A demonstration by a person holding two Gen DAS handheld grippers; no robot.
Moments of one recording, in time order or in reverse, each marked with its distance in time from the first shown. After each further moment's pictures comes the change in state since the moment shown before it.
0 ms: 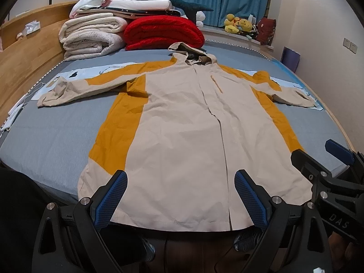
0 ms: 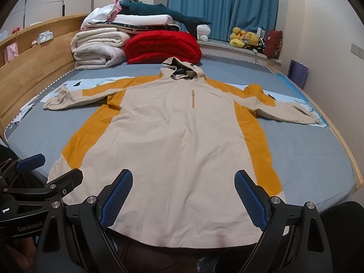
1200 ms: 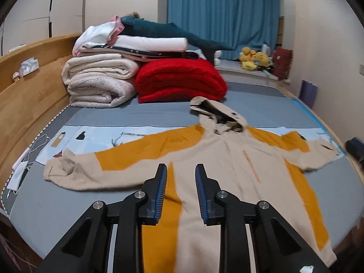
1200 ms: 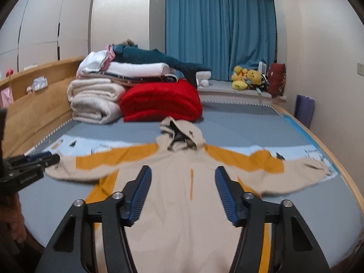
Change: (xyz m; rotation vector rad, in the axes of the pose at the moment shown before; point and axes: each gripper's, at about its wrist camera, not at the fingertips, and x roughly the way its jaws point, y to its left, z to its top) left arm 0.066 0.086 0.251 0.020 -0.166 0.094; right arm 0.064 -0.033 0.222 0.030 -0.267 0.061
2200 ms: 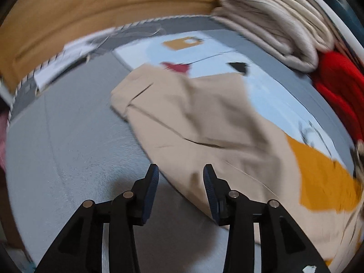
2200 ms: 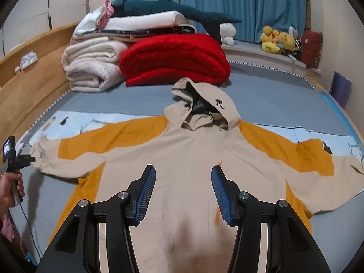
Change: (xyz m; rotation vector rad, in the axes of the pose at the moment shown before) left arm 0.208 0.404 -0.108 -0.706 0.293 0.475; right arm 0.238 0.025 -0.020 -0.030 0.297 0.101
